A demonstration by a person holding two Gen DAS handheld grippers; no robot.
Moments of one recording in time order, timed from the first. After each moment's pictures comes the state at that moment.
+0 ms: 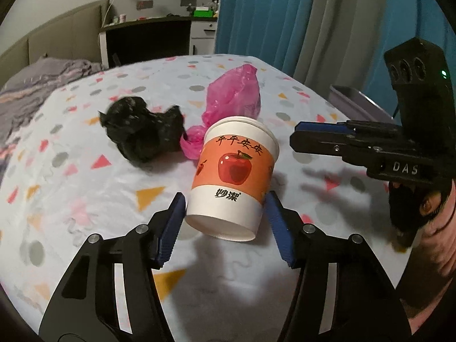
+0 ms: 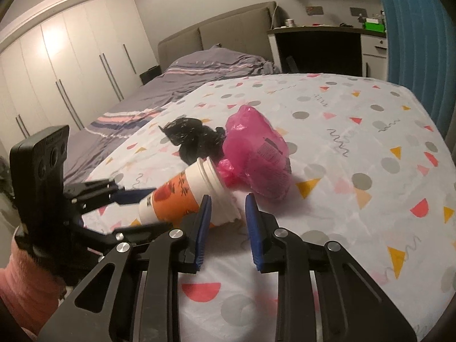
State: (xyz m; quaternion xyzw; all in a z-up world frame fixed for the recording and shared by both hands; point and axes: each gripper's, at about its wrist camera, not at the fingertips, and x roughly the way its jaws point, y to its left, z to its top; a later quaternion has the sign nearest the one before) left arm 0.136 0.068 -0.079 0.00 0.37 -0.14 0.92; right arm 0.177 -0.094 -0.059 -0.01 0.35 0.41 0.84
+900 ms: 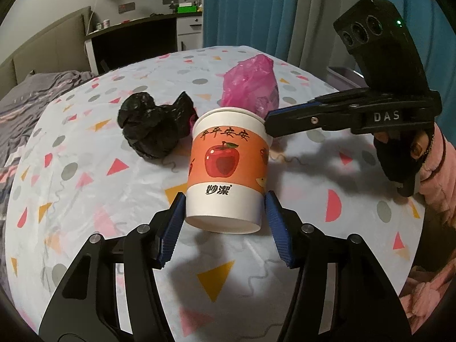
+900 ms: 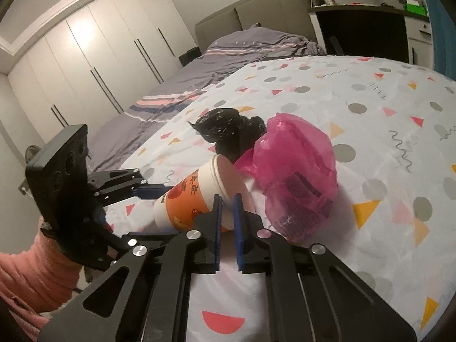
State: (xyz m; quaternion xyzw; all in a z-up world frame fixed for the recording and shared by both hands) left arm 0.139 0.093 -0.083 0.05 0.39 -0.16 0.91; right arm 0.212 -0.058 -0.066 0.00 0.39 0.51 0.77
